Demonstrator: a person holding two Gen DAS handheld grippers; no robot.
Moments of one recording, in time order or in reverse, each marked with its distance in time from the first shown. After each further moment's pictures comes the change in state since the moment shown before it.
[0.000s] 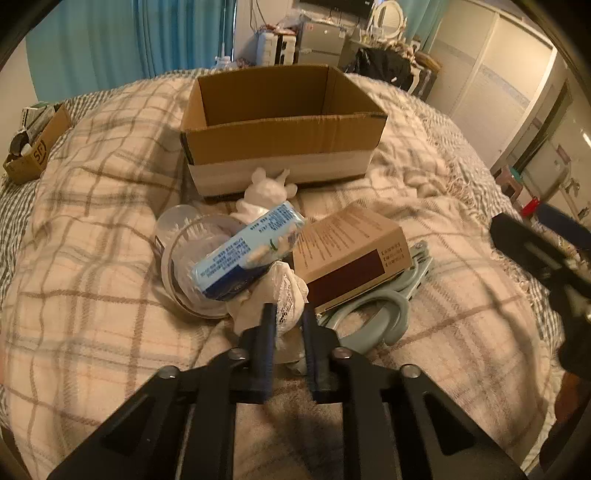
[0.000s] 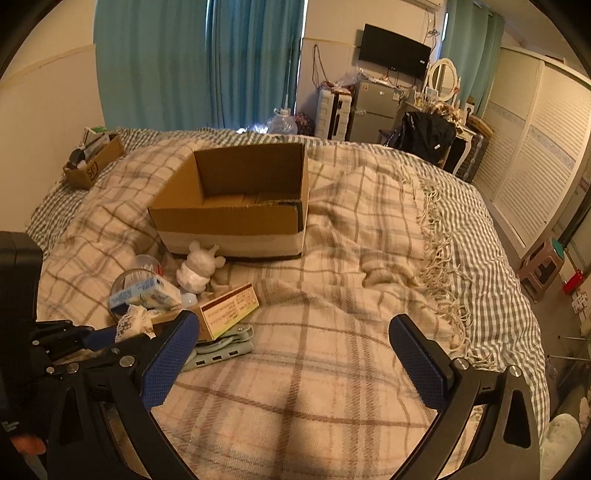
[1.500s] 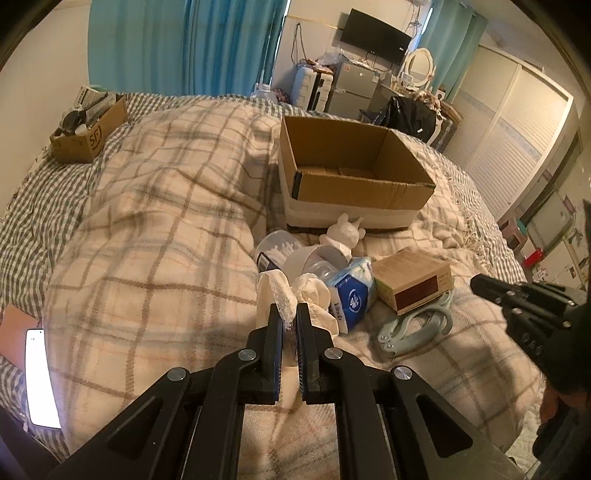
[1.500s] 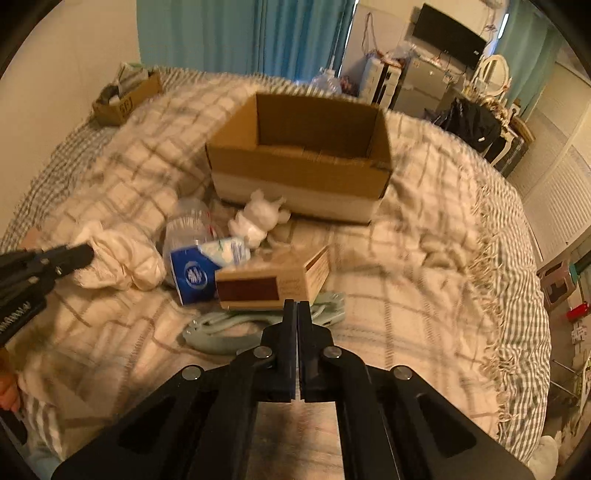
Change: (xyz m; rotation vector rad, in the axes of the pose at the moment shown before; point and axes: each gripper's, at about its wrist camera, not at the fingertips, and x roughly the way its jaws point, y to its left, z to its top) left arm -0.060 0.091 -0.014 -0.135 -0.140 0.005; right arm 0.012 0.068 0.003 -0.076 0.179 0.017
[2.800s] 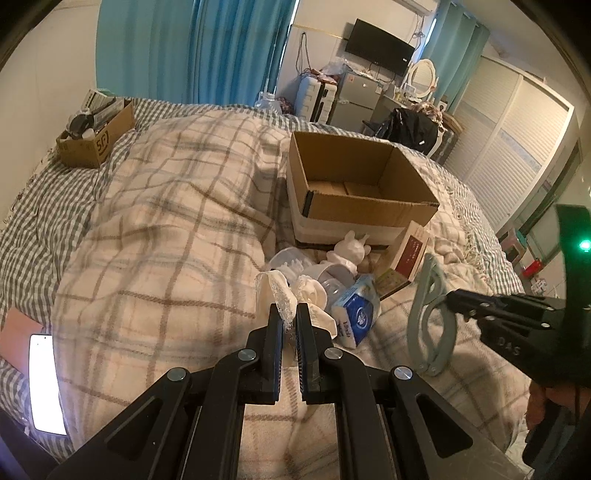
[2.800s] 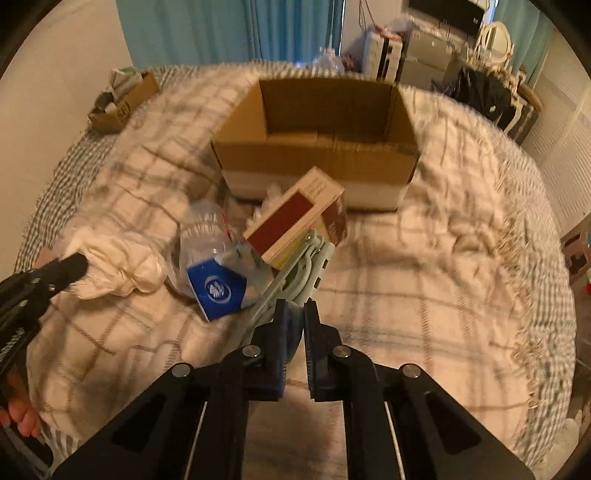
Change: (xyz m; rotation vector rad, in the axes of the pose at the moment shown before) left arm -0.008 0.012 0.010 -0.020 -0.034 -0.014; right arm 0.021 0.011 0.014 0.103 0.087 0.039
